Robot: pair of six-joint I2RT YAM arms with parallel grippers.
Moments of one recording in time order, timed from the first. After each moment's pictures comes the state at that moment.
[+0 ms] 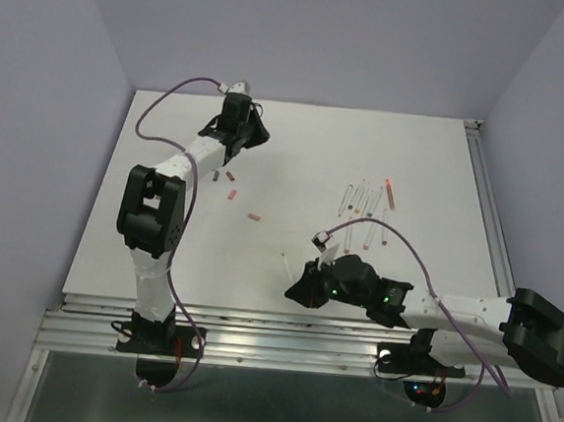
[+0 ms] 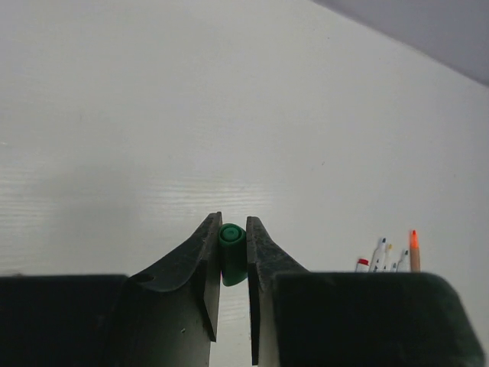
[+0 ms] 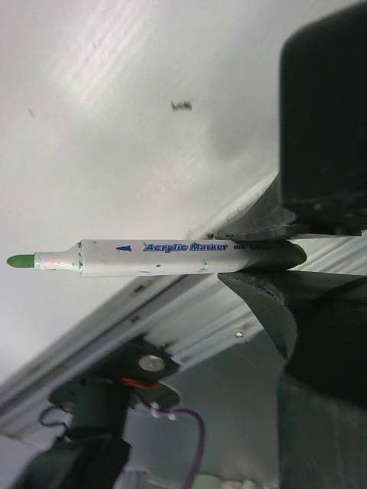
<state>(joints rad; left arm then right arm) -0.31 1.92 1.48 -0.05 0.02 -0.64 1.12 1.19 0.39 0.37 -0.12 0.71</state>
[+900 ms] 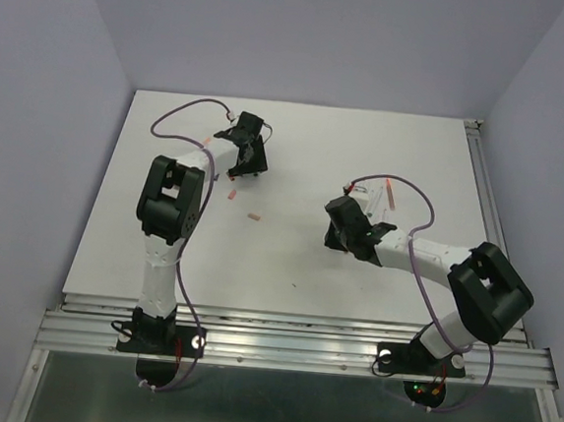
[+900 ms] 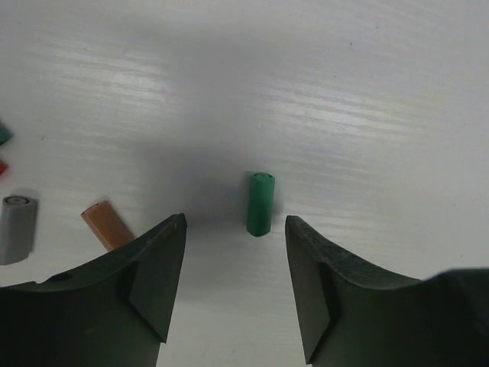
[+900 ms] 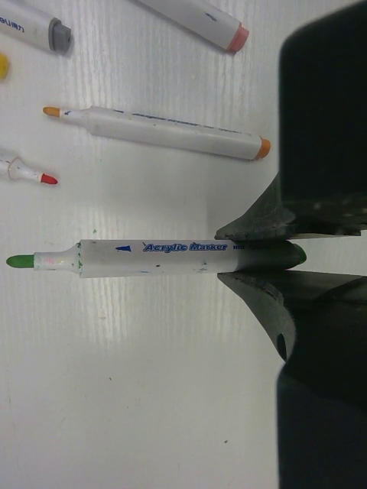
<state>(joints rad) -0.35 2.16 1.62 -0.43 -0.17 -0.54 0.73 1.53 0.80 -0.14 0.34 0.72</state>
